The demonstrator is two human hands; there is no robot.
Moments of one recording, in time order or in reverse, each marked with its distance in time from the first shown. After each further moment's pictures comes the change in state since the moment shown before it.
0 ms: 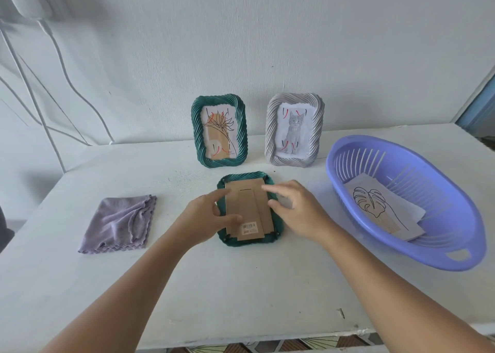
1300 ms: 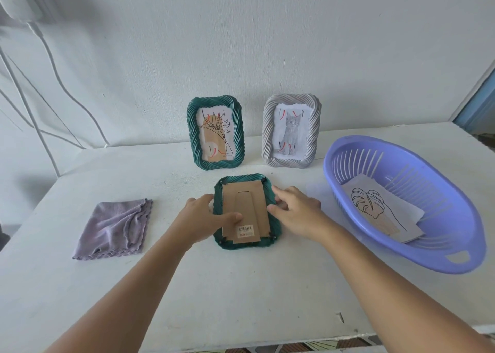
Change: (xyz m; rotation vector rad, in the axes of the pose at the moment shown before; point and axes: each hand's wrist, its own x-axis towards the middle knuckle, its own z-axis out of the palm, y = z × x) left_hand 0.010 0.003 0.002 -0.009 -0.062 -0.223; right_hand 0.012 0.011 0.002 -0.212 -0.131 0.185
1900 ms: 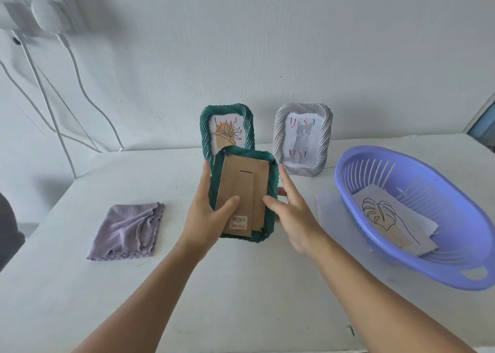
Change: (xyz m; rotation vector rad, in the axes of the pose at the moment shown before) left_hand -0.022 0.008 0.002 -0.750 0.258 0.450; right_hand 0.000 -0.048 0.016 0.987 0.074 -0.015
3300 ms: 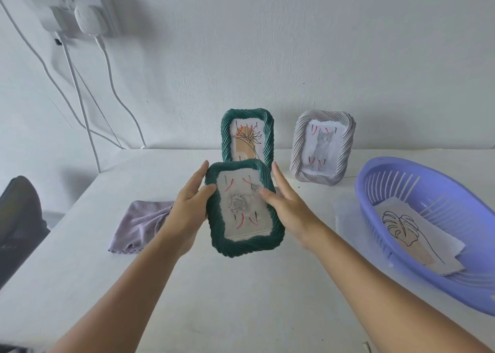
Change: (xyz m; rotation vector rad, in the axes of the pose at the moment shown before) left_hand 0.009 0.027 -0.053 -0.158 0.074 -0.294; right_hand 0.016 -0.024 0.030 -0.094 -0.240 0.008
